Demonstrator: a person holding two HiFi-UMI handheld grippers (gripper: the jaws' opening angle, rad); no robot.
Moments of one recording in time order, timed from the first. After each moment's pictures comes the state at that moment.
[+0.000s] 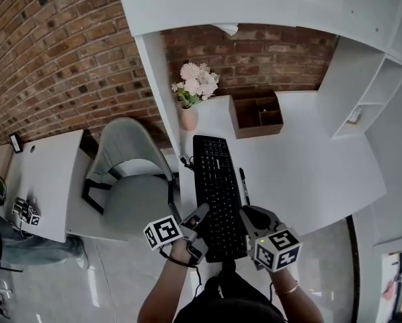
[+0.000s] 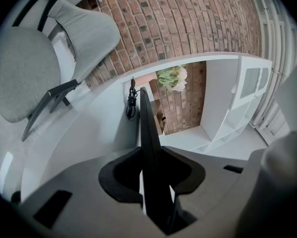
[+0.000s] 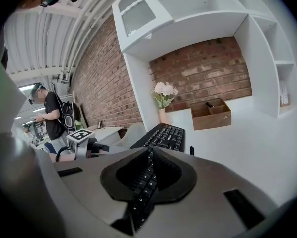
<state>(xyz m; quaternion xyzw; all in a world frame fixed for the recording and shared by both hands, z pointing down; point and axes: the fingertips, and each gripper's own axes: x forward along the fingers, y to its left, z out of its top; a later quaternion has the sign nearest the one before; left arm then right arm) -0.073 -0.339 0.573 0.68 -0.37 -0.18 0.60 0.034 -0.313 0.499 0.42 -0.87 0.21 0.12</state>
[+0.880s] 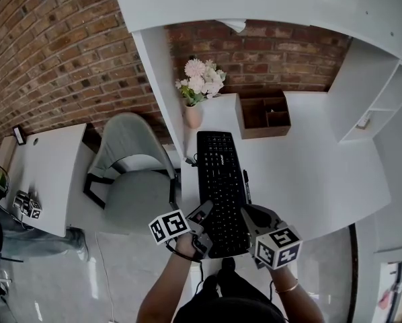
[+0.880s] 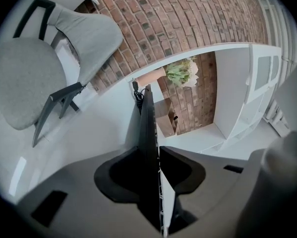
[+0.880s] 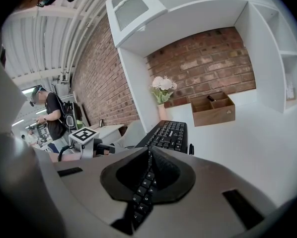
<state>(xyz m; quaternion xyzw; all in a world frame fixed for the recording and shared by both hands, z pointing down) -0.068 -0.362 0.604 0.67 -0.42 -0.14 0.60 0.037 -0.336 0.518 0.41 -0.88 0.23 0.13</state>
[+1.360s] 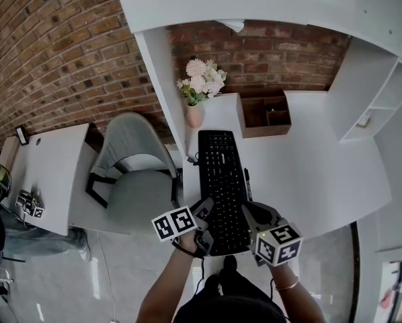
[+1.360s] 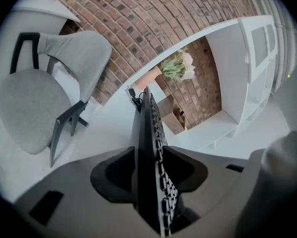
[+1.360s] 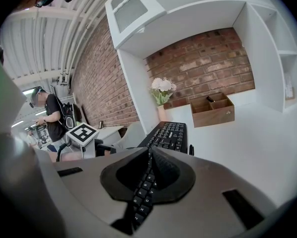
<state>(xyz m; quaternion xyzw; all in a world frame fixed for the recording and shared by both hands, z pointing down) -0.076 -0.364 0.605 0.68 -0.48 -0.06 0.55 0.037 -0.337 0.515 0.41 -0.87 0.23 0.12</state>
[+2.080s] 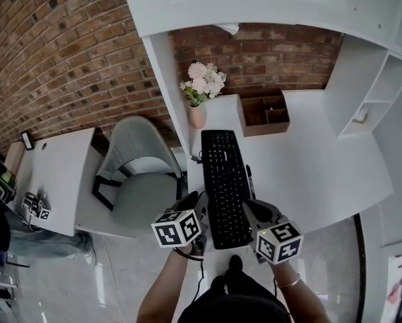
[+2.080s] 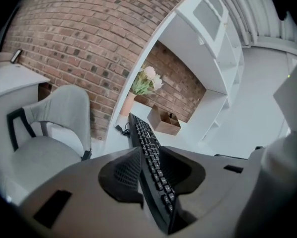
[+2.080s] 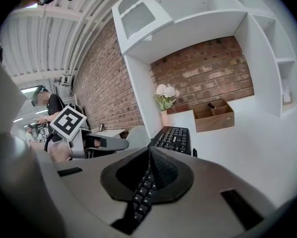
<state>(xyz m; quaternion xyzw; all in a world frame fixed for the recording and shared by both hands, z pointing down) -0.100 -0.350 0.532 0.76 -0.55 0.05 0.34 0.031 -0.318 0.499 0.42 -0.88 0.21 0.10</state>
